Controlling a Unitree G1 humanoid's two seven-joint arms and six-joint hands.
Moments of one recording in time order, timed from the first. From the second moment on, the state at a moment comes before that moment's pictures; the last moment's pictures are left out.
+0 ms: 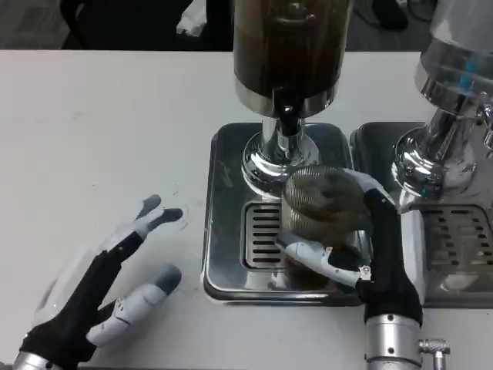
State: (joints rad) left arm 0.09 0.42 0.02 0.58 0.28 -0.93 -0.03; right arm -0.01 0.05 0.20 0.43 -0.43 -0.45 -0.57
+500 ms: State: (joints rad) left arm 0.12 0.46 0.03 0.51 0.34 -0.94 0.00; right arm 0.17 0.05 0.20 0.17 -0.42 -0.43 -0.48
